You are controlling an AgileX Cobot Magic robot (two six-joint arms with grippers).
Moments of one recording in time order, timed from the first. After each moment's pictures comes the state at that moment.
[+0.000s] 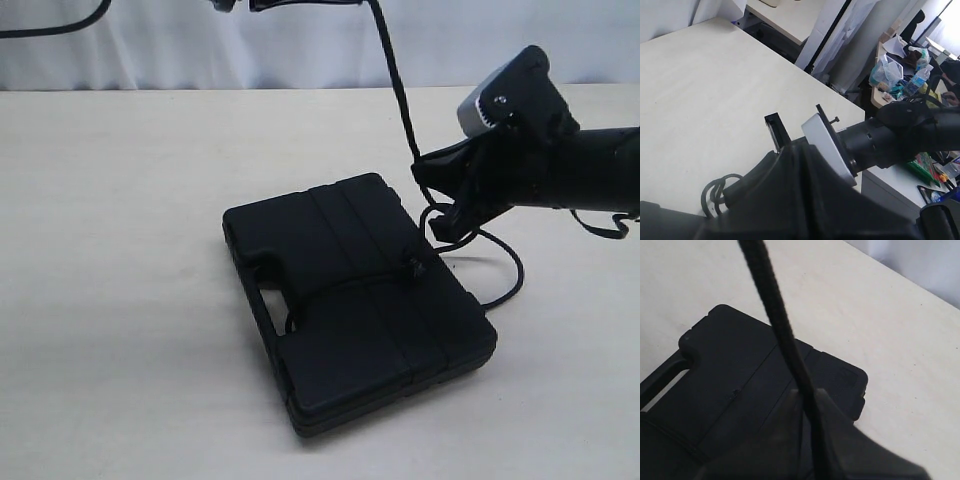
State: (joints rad) left arm -0.24 1.63 -1.38 -1.36 0.95 1.04; right arm 0.16 1.49 -0.74 1.63 0.49 -2.08
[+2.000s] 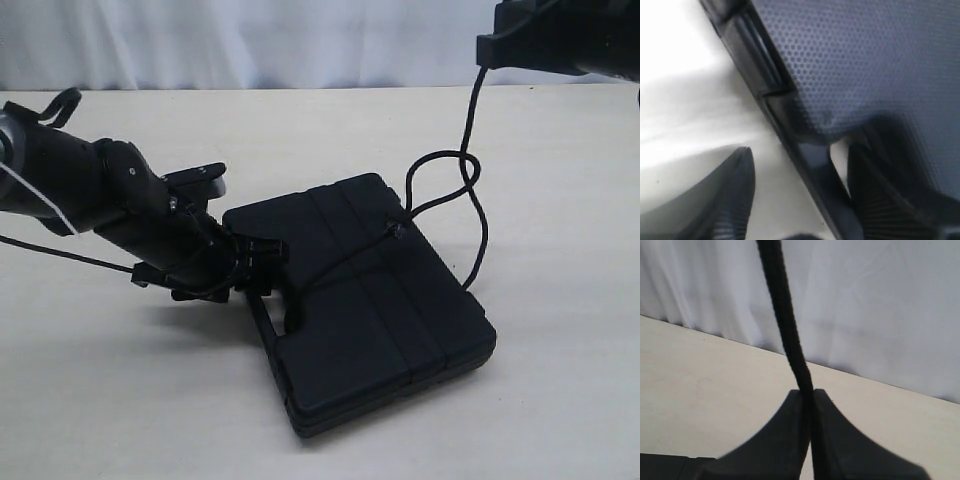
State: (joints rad) left arm -0.36 1.90 -0.92 -0.73 0.36 0.16; right arm 0.16 1.34 -0.92 1.71 0.18 -1.79
